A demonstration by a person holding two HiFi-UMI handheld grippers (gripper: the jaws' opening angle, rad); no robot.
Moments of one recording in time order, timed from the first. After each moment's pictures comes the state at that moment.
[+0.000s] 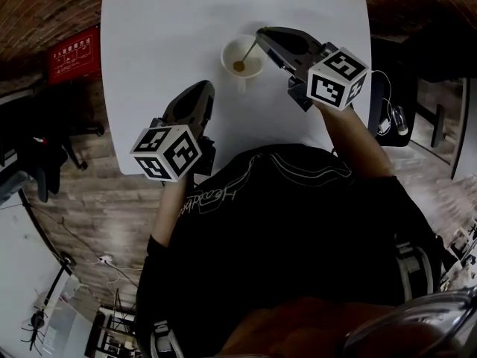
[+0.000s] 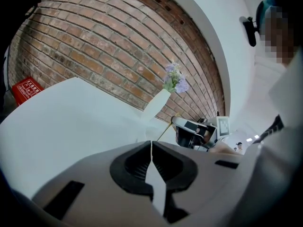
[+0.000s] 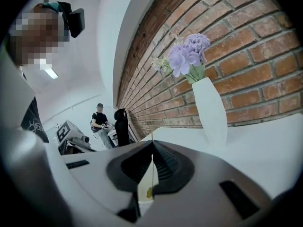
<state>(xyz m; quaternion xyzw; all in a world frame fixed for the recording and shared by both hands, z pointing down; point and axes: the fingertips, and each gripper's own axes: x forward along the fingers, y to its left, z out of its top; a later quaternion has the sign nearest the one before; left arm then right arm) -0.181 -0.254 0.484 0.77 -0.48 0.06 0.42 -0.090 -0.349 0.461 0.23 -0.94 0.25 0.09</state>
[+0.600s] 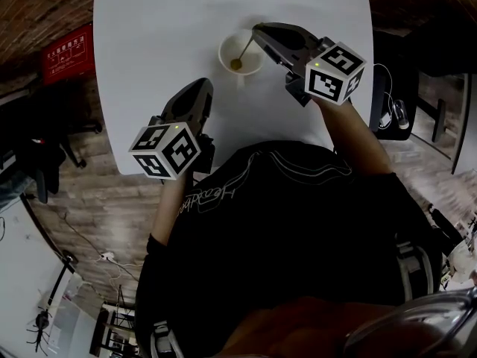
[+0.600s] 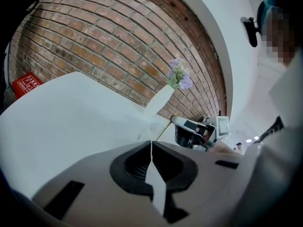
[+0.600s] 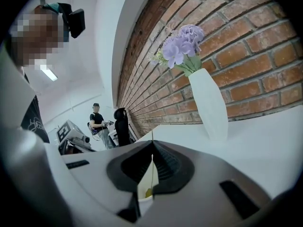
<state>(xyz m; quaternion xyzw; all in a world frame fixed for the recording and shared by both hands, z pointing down) -0.182 -0.256 0.501 0.76 -0.47 0.06 0.44 -0.093 -0.353 0.480 0.22 -0.93 0.27 0.09</state>
